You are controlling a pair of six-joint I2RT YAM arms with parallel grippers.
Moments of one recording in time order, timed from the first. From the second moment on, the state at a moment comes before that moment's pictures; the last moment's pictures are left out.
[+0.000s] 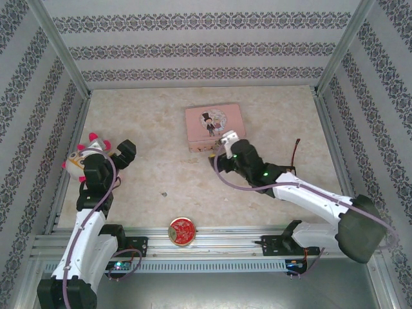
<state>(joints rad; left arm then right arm) 0.06 0.68 0.44 -0.11 0.05 -0.69 0.80 1.24 0.78 -0.12 0.22 0.12</state>
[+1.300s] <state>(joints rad) 0.06 0.76 0.65 -0.53 -0.15 -0.63 1.16 2.21 1.76 -0.79 0.09 0.26</state>
